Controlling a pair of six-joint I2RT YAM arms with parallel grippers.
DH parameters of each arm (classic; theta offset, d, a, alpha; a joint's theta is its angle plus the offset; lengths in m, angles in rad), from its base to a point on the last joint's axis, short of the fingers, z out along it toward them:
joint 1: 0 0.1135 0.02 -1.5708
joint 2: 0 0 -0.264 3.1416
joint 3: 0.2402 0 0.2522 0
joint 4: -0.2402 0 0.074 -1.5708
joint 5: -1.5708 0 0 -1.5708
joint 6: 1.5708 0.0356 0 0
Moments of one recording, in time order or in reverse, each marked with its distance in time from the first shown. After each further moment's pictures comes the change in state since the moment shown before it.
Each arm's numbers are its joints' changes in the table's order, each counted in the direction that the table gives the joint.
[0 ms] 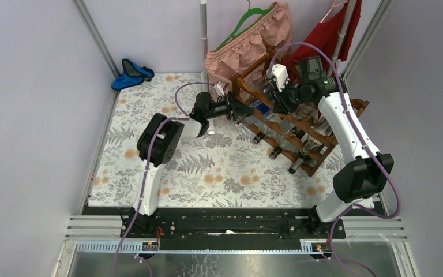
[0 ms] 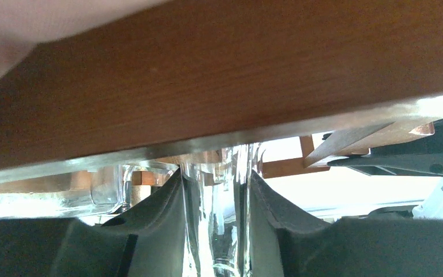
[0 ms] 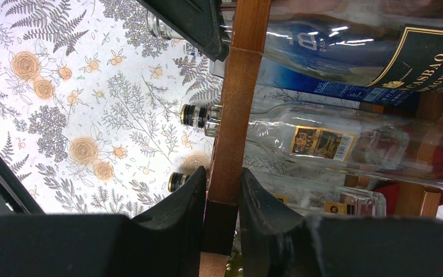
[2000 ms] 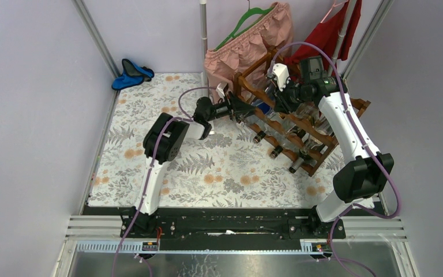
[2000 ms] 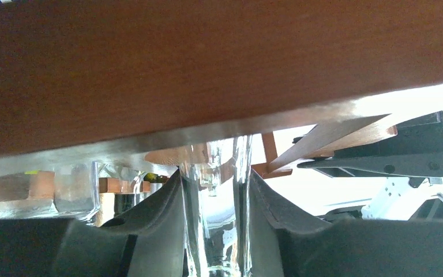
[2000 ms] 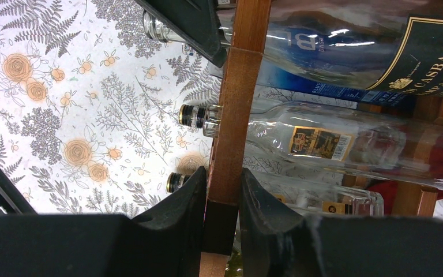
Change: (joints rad) left arm -0.008 0.091 0.023 0.238 0.019 -0.249; right arm -0.004 0.000 0.000 0.008 -0.008 0.004
